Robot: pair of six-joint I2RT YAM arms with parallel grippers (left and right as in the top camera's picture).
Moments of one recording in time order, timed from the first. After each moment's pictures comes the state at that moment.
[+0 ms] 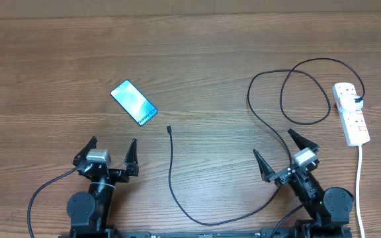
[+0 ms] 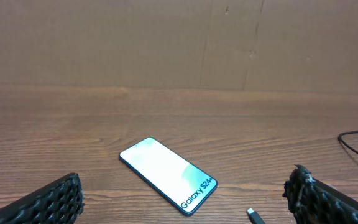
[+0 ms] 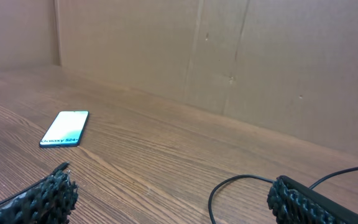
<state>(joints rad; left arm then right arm) 0.04 0.02 0.01 -0.06 0.16 -0.09 0.00 0.01 0.02 0.00 -0.50 -0.11</state>
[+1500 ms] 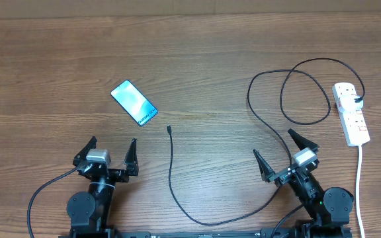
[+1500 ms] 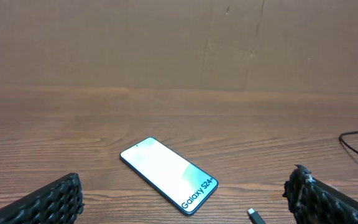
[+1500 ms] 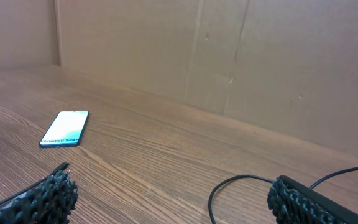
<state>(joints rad) 0.04 0.02 0.01 -0.06 0.15 -0.09 0.00 0.01 0.02 0.00 -0.50 -0.11</state>
